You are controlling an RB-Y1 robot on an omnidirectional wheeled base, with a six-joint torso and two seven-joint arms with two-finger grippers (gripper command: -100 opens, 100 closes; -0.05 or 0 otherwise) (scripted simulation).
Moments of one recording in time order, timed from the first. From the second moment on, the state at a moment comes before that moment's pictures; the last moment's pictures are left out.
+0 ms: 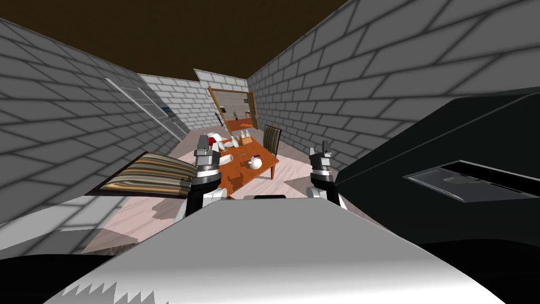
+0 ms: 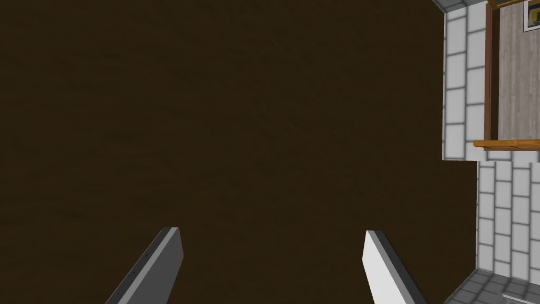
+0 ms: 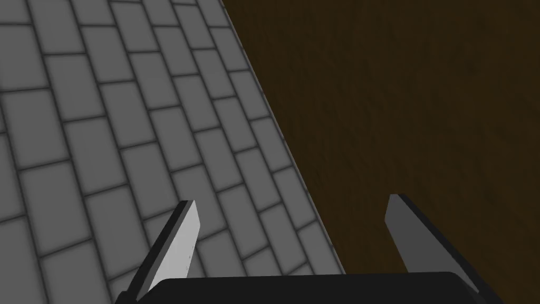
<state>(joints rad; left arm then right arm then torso) 0.53 0.03 0.07 -2.40 -0.07 -0.39 -0.13 0.52 -0.04 -0.01 -2.26 -0.03 -0.43 0.02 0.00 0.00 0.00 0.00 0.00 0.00</state>
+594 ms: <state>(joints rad) 0.47 0.16 0.11 -2.25 -0.03 -0.35 -0.10 0.52 -0.04 -0.01 -2.26 -0.03 -0.43 0.02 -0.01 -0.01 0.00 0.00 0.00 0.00</state>
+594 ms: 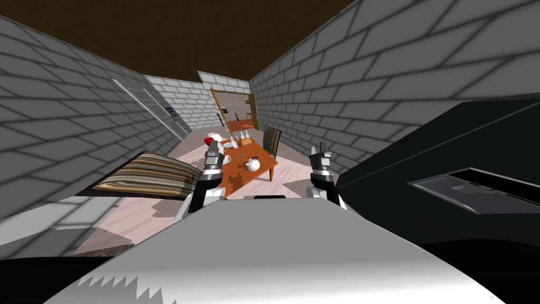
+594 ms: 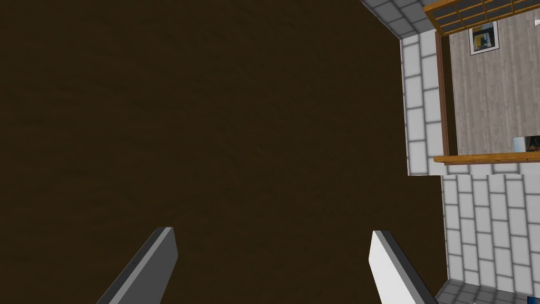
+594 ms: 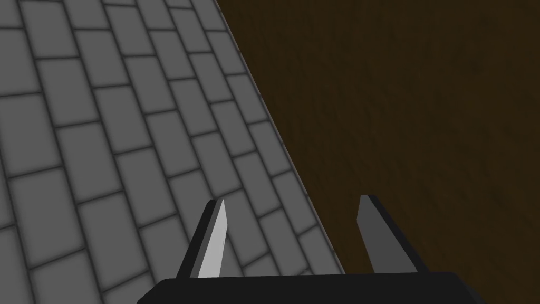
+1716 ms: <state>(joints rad) 0.38 0.18 0.17 -1.96 0.05 -0.26 -0.03 0.52 -0.04 -0.01 -2.26 -0.03 -0.43 0.02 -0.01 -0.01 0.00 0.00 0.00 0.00</state>
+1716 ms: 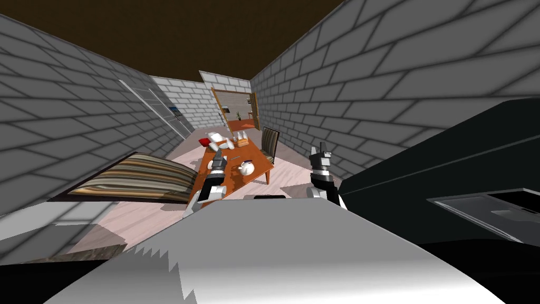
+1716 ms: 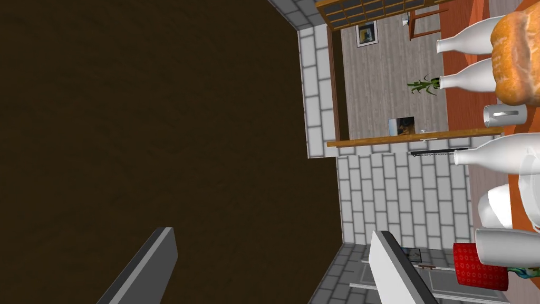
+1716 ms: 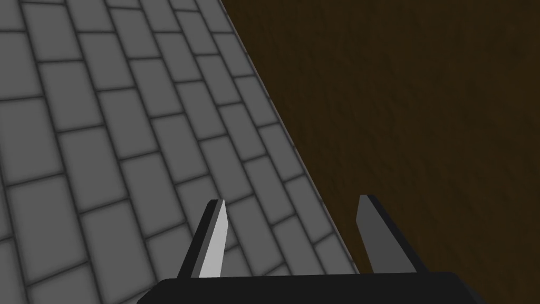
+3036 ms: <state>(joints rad) 0.24 0.14 0.28 -1.54 0.17 -0.15 0.06 0.52 -0.04 -0.01 -2.26 -0.03 -0.43 0.02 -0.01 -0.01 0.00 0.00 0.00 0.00</state>
